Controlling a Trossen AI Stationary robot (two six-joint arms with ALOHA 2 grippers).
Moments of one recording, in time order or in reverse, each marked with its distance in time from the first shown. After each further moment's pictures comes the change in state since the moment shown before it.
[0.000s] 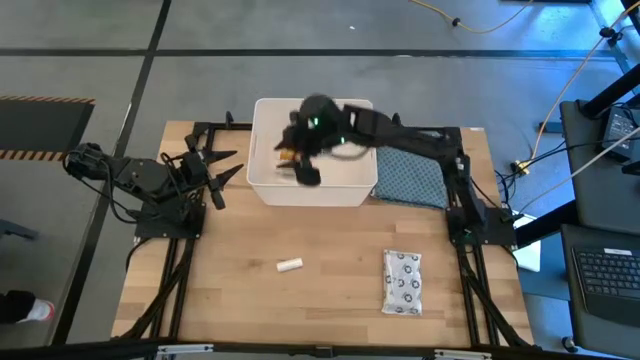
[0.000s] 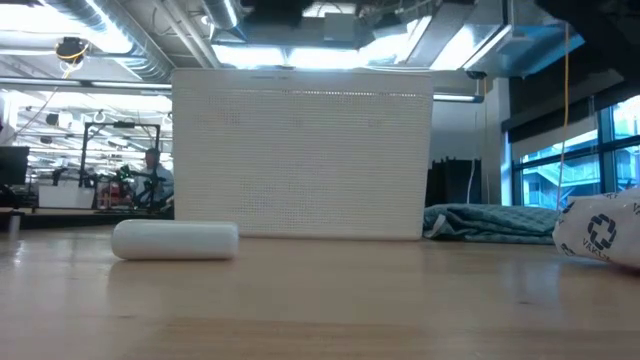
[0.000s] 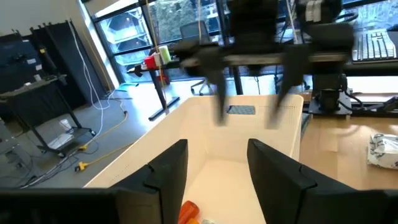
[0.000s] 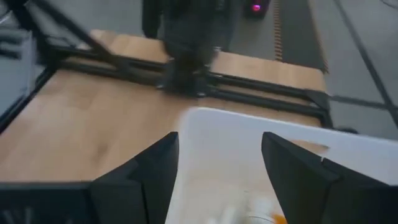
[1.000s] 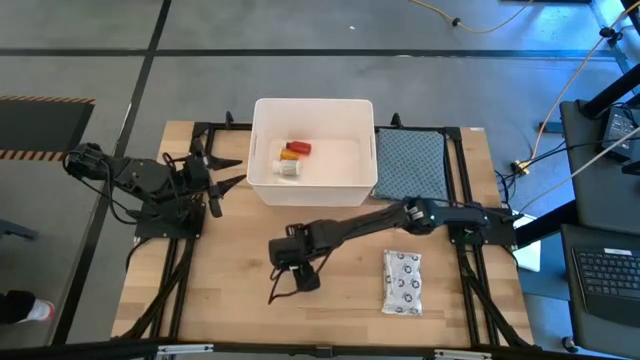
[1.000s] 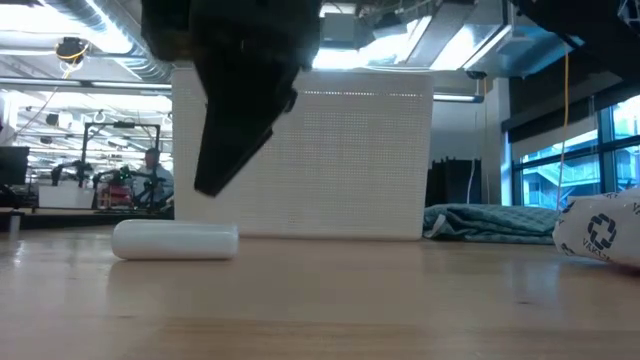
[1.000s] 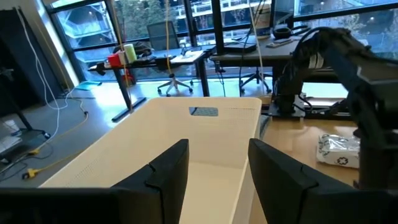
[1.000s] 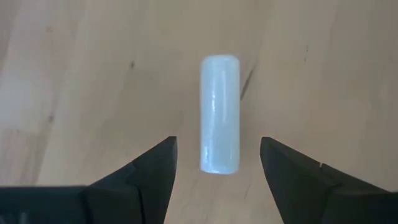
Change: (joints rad) left arm 0.000 0.000 0.000 0.000 0.150 -0.070; right arm 0.422 0.395 -0.001 -0.251 0.250 0.272
